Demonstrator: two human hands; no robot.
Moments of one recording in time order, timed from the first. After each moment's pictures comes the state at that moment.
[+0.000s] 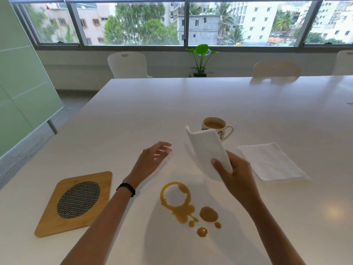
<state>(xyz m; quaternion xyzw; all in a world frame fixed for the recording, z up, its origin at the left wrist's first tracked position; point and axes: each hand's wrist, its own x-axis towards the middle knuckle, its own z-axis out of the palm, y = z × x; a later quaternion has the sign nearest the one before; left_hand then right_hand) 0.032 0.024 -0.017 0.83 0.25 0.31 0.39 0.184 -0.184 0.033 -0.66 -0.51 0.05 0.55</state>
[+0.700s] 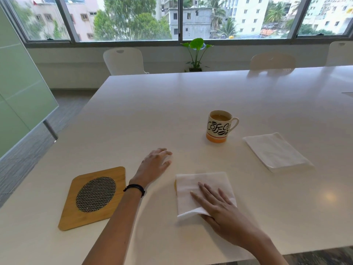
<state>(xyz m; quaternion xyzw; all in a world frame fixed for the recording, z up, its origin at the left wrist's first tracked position) 0.003 0.031 -0.042 0.91 0.32 0.15 0.20 0.117 -0.212 -0.044 -0.73 -0.67 0.12 0.06</state>
